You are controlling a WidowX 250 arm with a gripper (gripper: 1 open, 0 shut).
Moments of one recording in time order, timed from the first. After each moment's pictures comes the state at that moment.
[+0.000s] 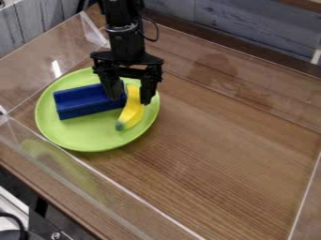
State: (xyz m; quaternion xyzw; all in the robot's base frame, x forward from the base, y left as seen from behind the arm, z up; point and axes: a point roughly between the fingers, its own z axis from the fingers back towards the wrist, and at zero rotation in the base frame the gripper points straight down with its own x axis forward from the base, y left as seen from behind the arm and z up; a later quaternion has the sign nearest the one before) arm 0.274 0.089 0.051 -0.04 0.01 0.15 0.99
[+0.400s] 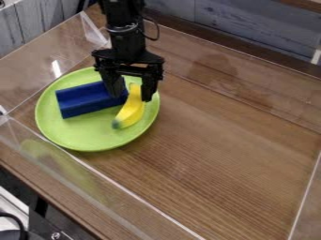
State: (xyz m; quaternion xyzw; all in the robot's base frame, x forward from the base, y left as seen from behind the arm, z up) arm 0.277 0.090 0.045 -0.04 0.00 0.15 0.99
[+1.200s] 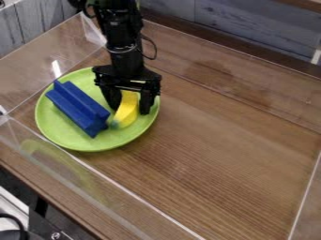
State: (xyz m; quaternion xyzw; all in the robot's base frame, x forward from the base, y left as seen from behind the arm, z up) arm 0.274 0.091 0.017 -0.03 0.00 0.16 0.99
